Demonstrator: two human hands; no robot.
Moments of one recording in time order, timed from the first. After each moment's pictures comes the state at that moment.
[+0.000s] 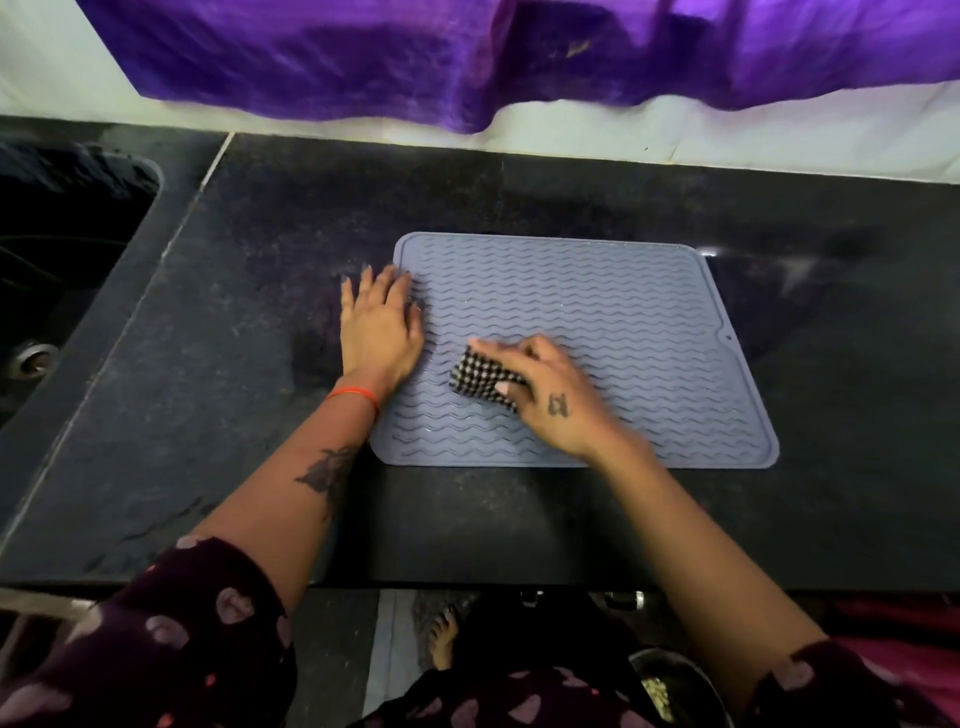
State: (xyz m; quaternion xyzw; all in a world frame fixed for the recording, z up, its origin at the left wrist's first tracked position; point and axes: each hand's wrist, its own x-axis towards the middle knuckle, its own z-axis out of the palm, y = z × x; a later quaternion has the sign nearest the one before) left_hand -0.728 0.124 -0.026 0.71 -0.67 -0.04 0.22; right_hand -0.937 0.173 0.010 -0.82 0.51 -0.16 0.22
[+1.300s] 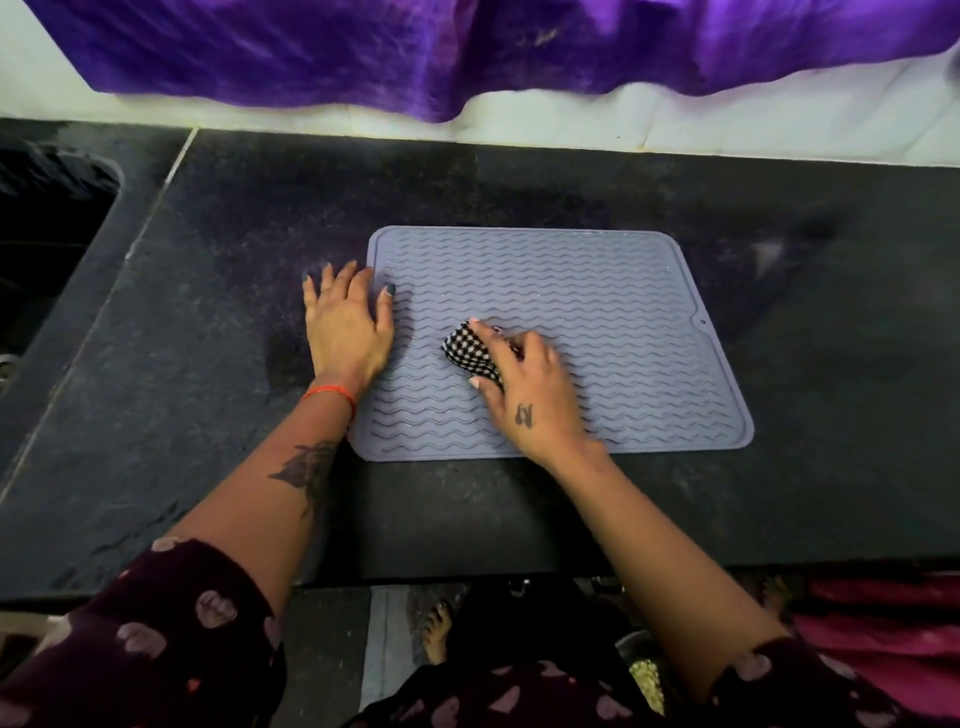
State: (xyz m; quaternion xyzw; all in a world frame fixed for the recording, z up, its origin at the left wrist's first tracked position) left_hand -0.723 0.124 -0.029 0.73 -0.63 -0.02 0.25; right_hand -0.928 0.186 -0.006 -0.79 0.58 -0.14 0.10
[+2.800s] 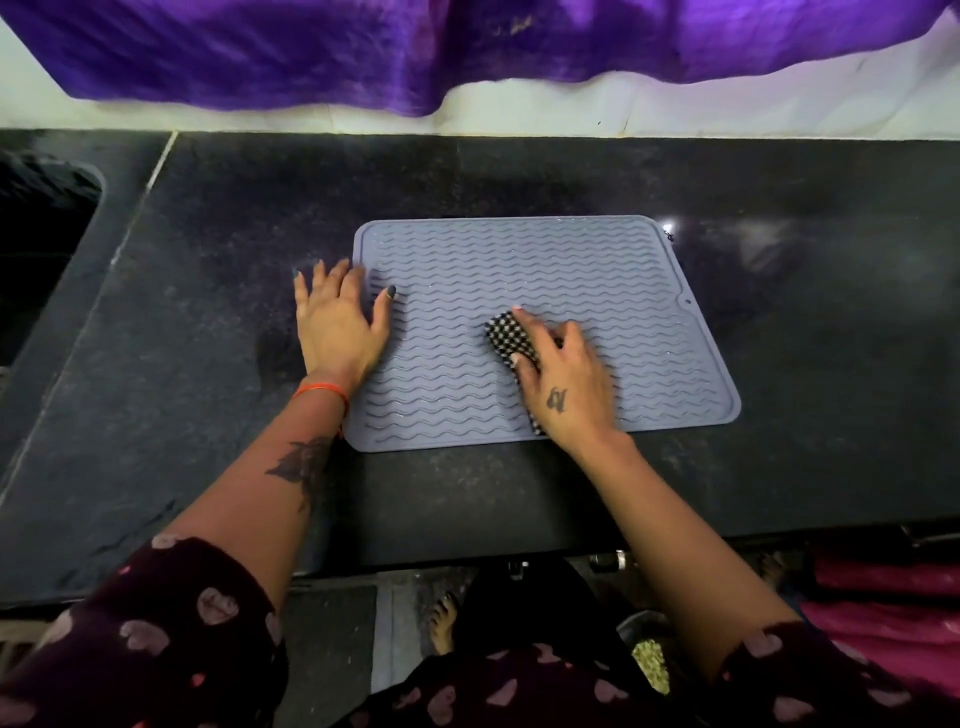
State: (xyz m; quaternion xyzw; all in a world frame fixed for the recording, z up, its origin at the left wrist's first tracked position) left_hand -0.723 0.128 -0.031 0.71 -0.66 0.00 0.23; right_hand -0.960 0.196 0.000 -0.73 0.65 -0.18 0.10
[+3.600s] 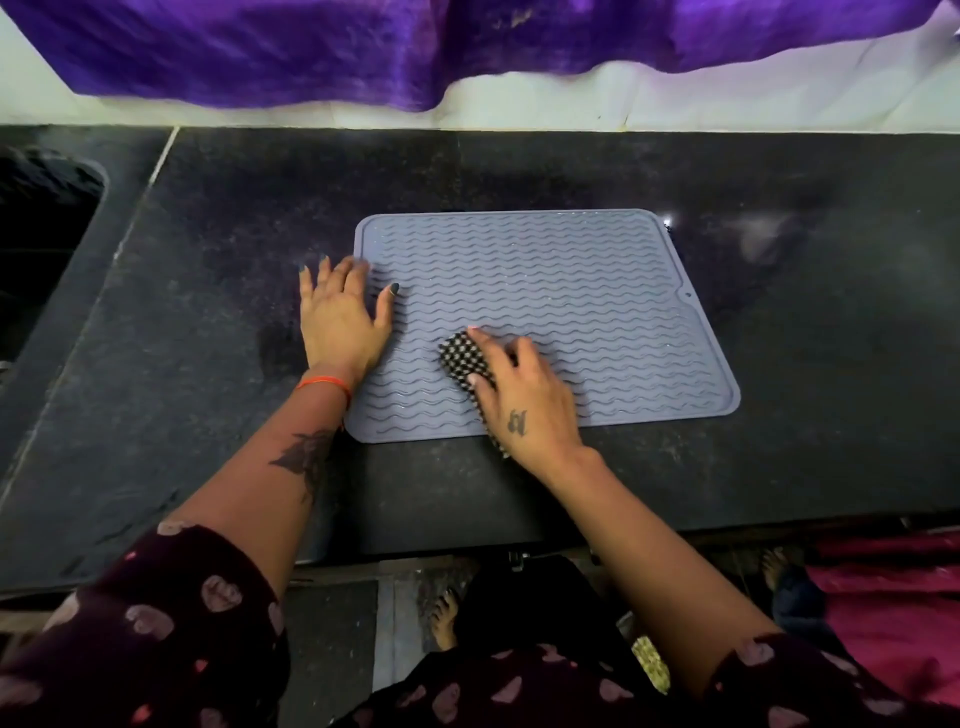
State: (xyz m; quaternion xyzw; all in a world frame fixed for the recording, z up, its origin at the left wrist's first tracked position) left_hand -0.725 0.131 -0.030 0.71 -0.67 0.00 0.22; right_hand -0.930 0.221 0.002 -0.77 0.60 -0.18 0.12
